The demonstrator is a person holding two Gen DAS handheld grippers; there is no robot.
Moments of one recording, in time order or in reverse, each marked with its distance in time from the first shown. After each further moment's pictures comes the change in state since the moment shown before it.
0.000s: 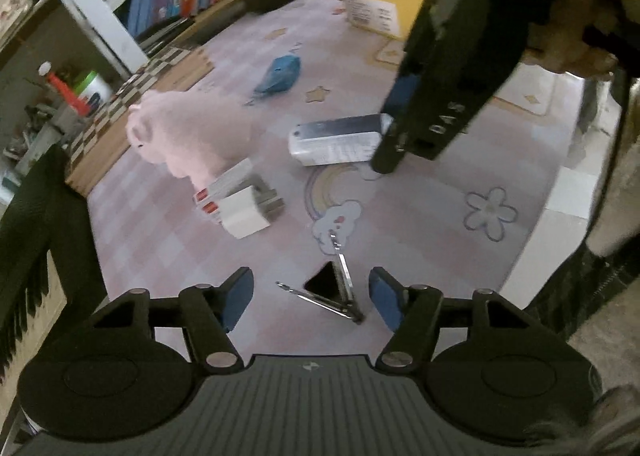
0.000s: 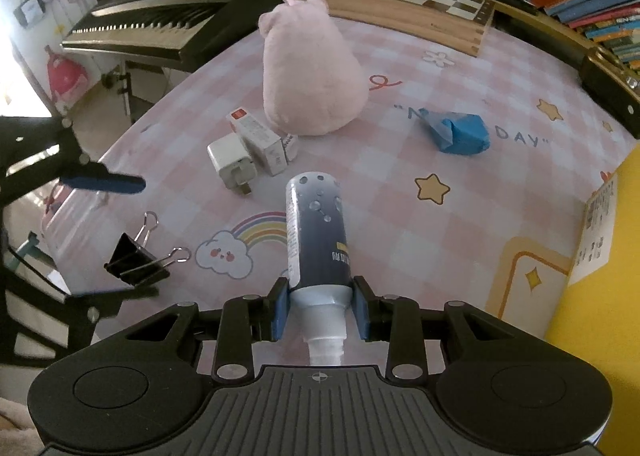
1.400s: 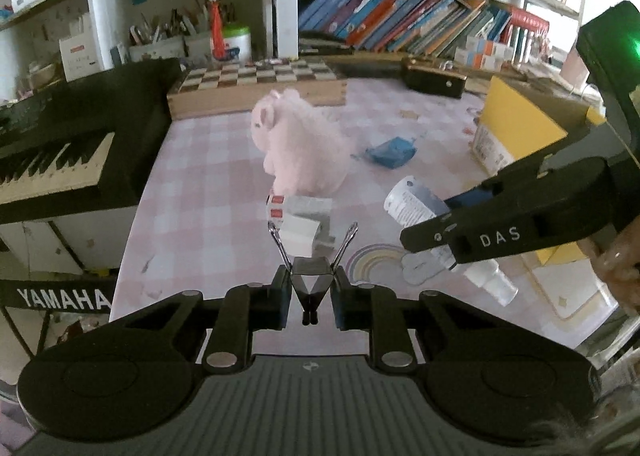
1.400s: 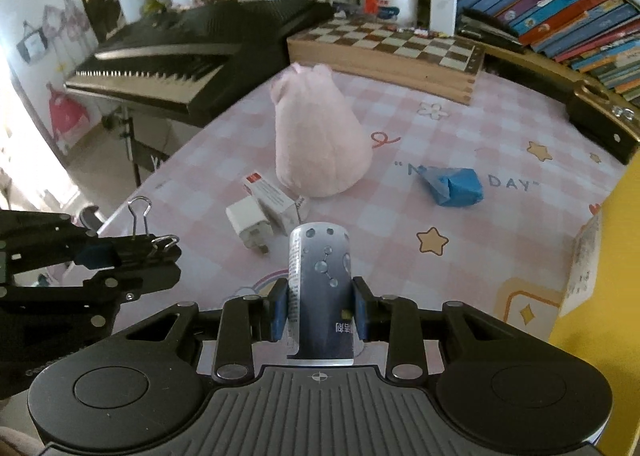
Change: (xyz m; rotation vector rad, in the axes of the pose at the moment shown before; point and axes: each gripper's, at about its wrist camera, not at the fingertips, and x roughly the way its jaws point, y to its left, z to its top) left arm -0.025 0.021 -0.008 -0.669 -0.175 0.122; right arm -0.030 0.010 0.009 0.032 -0.146 0.000
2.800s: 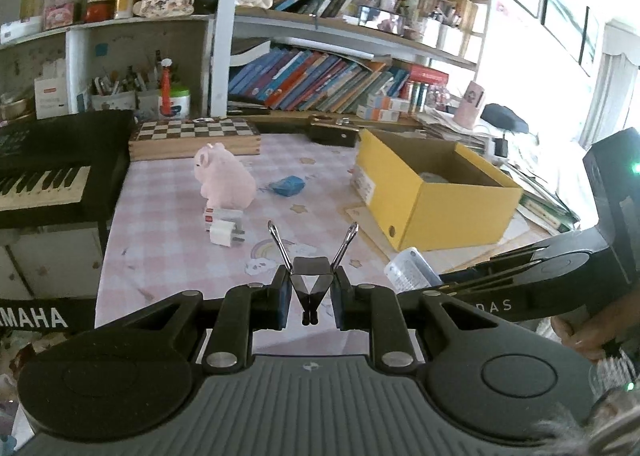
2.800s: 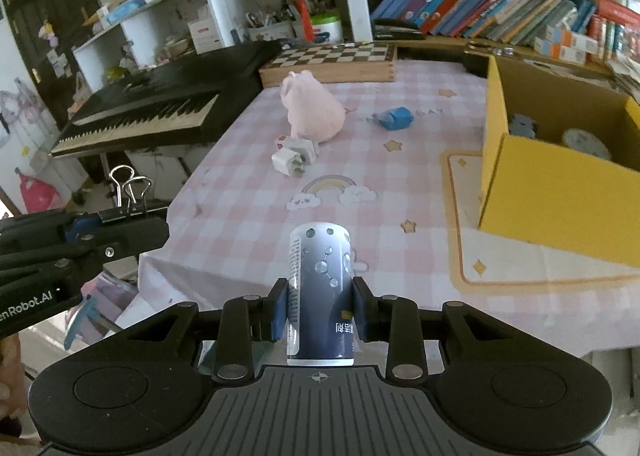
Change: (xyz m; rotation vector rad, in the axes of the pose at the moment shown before) left arm -0.159 -0.008 -0.066 0.025 -0.172 -0.246; right arm -0.133 0.084 -0.124 0.280 -0.115 -0.132
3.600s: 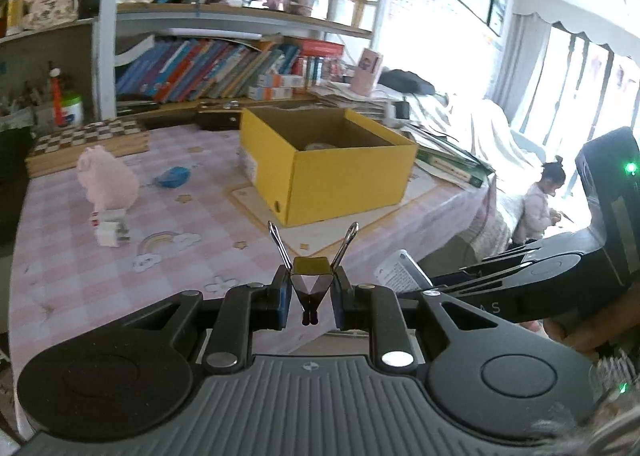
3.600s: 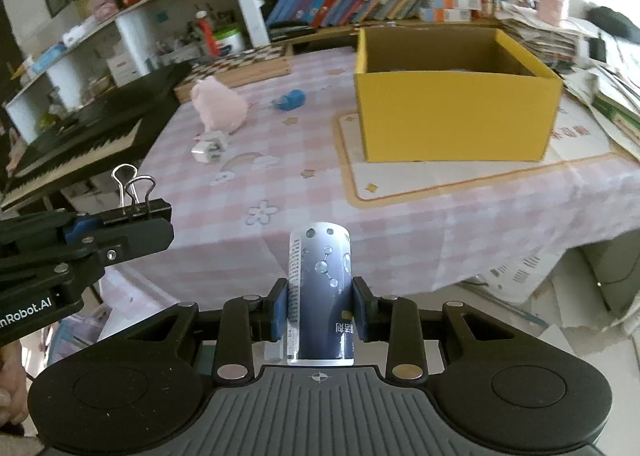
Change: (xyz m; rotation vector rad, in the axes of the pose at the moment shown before) left arm 0.007 -0.060 -0.012 0.154 0.052 -0.265; right arm -0.054 -0.032 -0.061 0.224 -0.033 -0.185
